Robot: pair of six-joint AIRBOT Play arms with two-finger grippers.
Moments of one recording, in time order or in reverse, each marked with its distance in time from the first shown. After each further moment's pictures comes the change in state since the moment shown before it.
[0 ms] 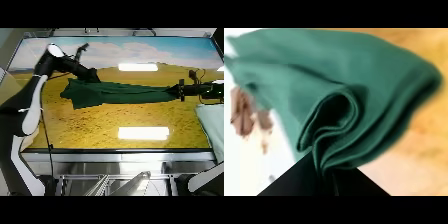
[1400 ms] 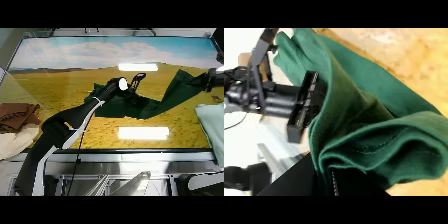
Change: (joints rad) left arm -0.449 -0.163 0.063 0.043 0.314 -0.229; right arm -0.095 0.216 0.105 -0.053 0.208 -0.039
